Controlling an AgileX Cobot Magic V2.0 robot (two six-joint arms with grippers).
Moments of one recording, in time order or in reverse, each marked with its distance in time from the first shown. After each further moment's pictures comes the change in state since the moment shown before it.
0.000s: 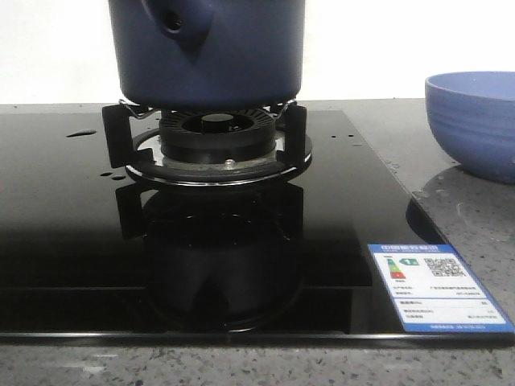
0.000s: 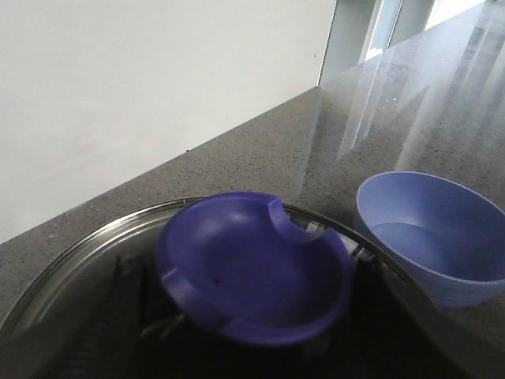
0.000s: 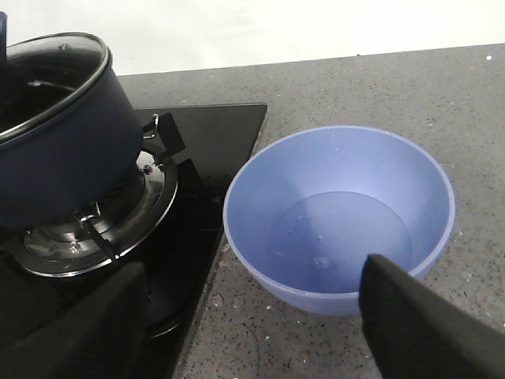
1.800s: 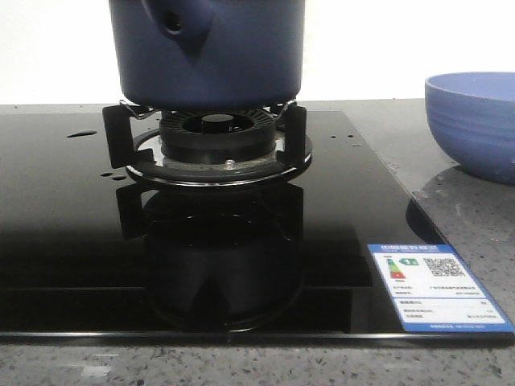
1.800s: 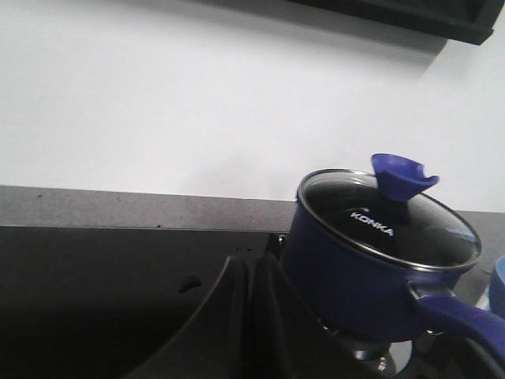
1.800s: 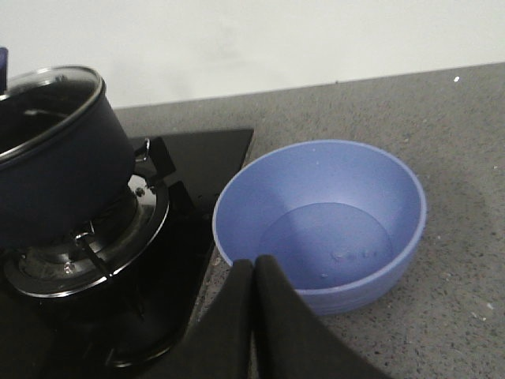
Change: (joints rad) left arm 0.256 -1.104 0.510 0.923 -0.193 -1.225; right arm -0.034 -0.077 0.037 0.000 -0.017 0.021
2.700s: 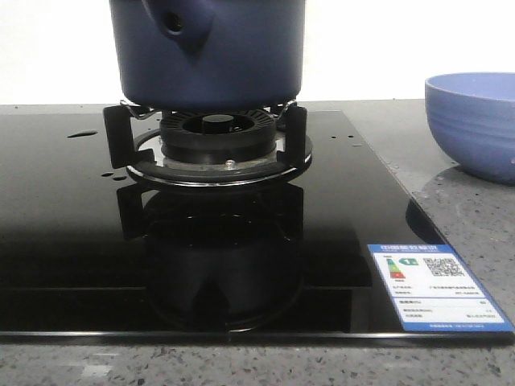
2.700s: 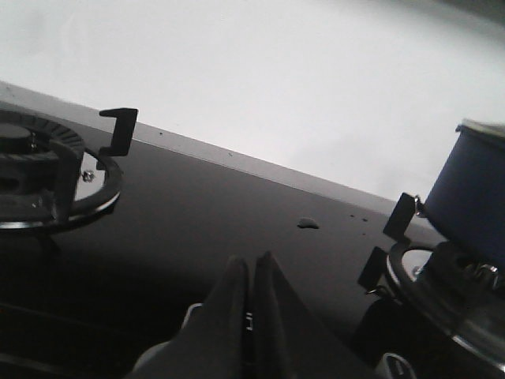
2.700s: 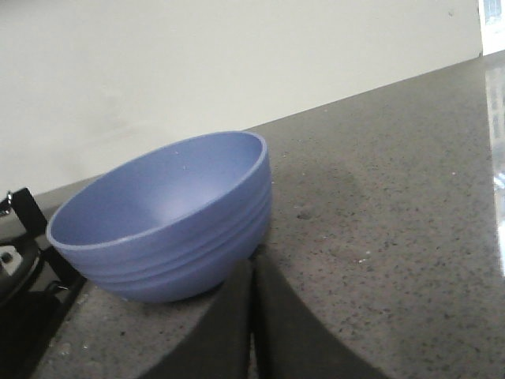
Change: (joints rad) left arm 0.000 -0.398 0.650 0.254 -0.433 -0.356; right arm -0.043 -0.444 0.601 -0.145 -0.496 0.265
